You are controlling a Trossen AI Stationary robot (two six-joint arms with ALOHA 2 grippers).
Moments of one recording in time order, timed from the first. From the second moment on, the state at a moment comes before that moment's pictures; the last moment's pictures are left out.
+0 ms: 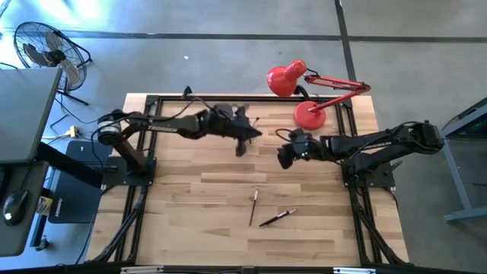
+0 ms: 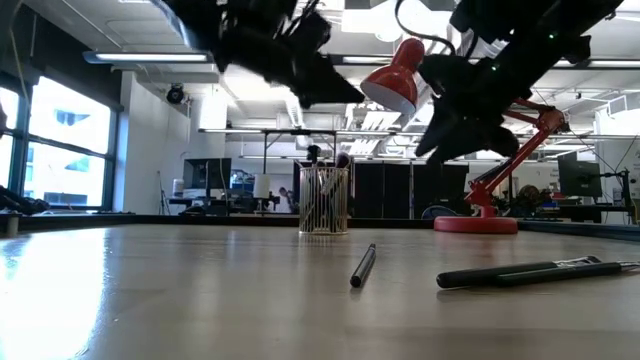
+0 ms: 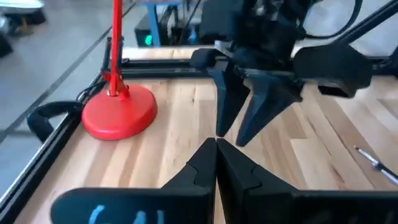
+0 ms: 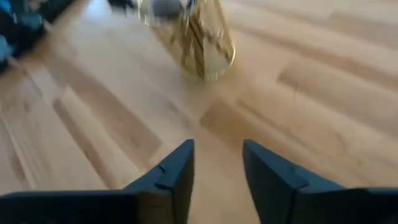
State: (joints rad) left arm 0.25 1.64 1.07 0.26 0.20 0.13; right arm -0.04 1.23 0.61 -0.12 0.33 0.81
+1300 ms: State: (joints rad) left arm -0.20 1.77 1.38 -0.43 -0.26 -0.91; right arm 0.18 1.23 0.61 -0.25 0.21 0.79
